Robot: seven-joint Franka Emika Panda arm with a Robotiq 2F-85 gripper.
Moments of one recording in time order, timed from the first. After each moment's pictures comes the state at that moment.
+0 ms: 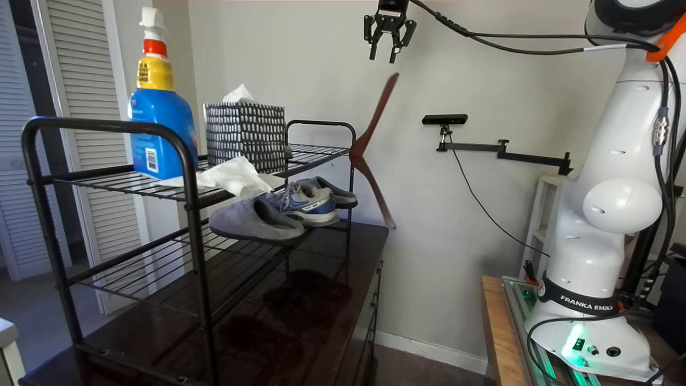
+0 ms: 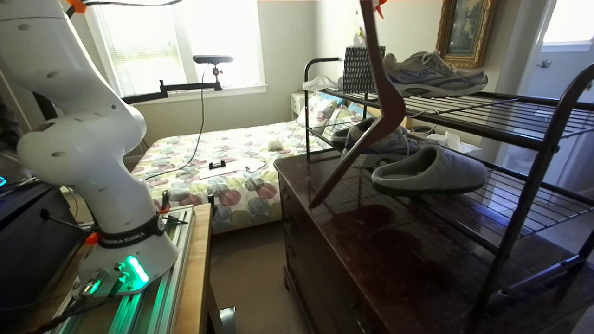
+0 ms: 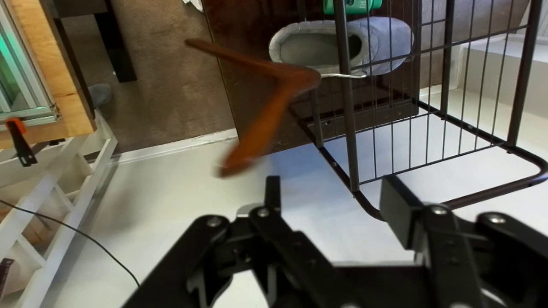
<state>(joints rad) -0.17 -0.15 -0.06 -1.38 -0.13 1.45 1.46</state>
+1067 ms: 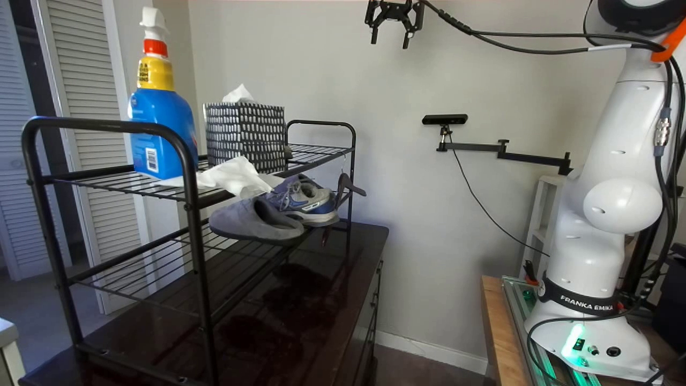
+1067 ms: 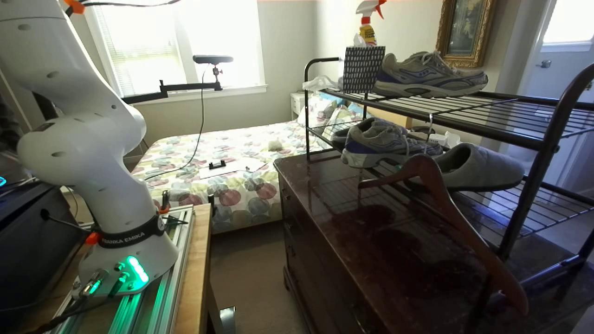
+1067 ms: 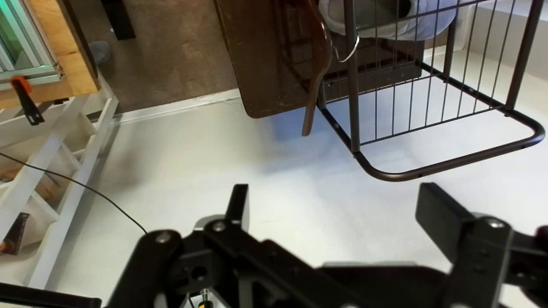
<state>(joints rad) -0.17 -0.15 -0.01 -1.31 -0.26 1.40 1.47</state>
